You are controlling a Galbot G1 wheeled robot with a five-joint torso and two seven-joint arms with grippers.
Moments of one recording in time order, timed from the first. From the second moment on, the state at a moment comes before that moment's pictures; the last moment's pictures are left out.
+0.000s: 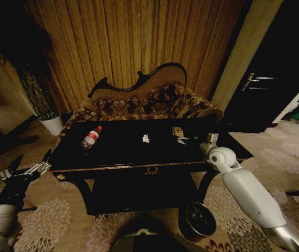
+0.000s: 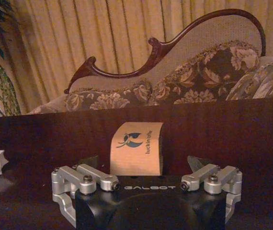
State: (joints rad) left arm 1.87 -1.36 -1.30 -2.50 -0.80 0.23 0.08; right arm -0.88 0.87 0.34 1.74 0.90 -0.51 0.01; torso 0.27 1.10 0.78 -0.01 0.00
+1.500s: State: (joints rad) left arm 1.88 -1.36 -1.31 -2.50 -0.80 0.20 0.10; right arm -0.88 0.88 0.33 1.72 0.85 -0.50 0.04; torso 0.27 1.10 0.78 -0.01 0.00
